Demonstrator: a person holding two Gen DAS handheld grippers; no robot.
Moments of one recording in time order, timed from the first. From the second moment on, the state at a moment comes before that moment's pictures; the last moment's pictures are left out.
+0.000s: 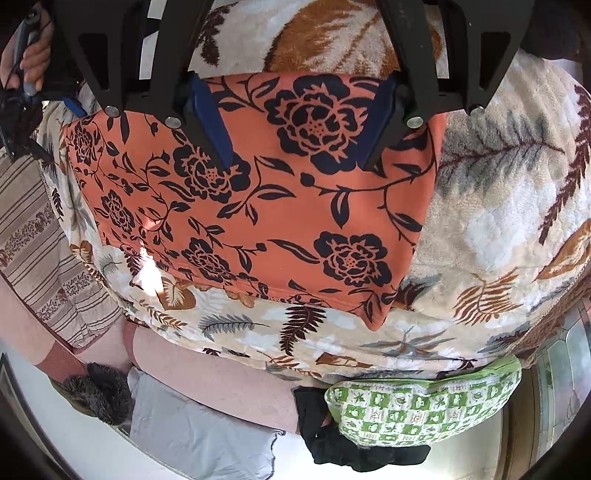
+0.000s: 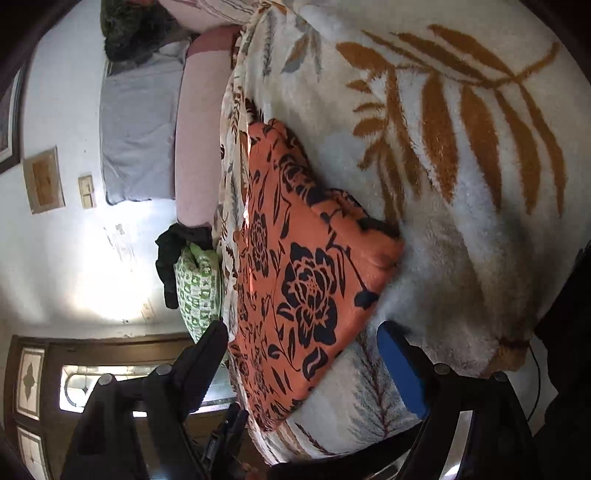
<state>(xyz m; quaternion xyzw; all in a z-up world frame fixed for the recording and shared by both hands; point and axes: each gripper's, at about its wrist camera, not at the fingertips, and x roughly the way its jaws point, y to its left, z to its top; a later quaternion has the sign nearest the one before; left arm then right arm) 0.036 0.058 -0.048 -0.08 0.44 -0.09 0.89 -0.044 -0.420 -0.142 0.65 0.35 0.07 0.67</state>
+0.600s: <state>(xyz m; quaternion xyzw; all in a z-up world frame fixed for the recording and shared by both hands) 0.047 0.021 -0.041 -0.01 0.42 -0.09 0.90 -0.007 -0.422 -0.123 0.58 0.36 0.01 0.73</state>
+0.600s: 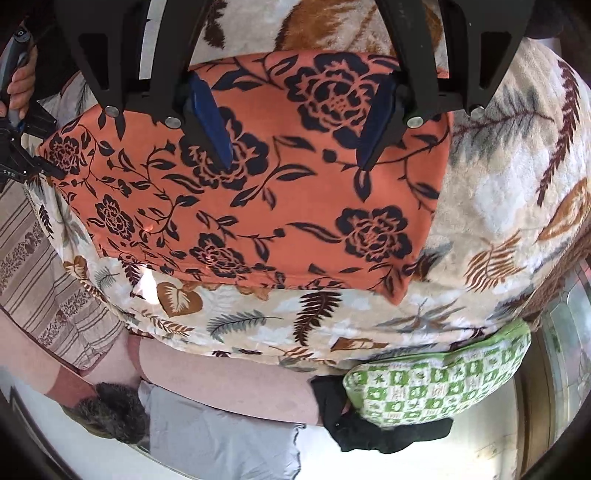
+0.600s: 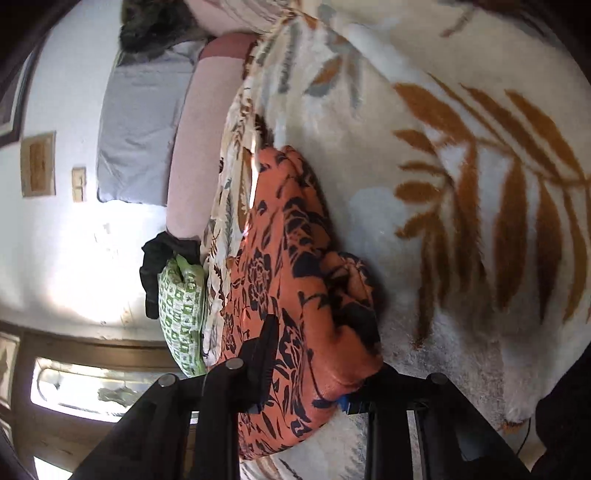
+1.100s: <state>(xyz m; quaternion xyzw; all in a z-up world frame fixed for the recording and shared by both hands) 0.059 -0.025 -0.088 0.08 0.46 -0.10 0.88 0.019 -0.405 -0.112 0.49 0.41 -0.01 0.77</state>
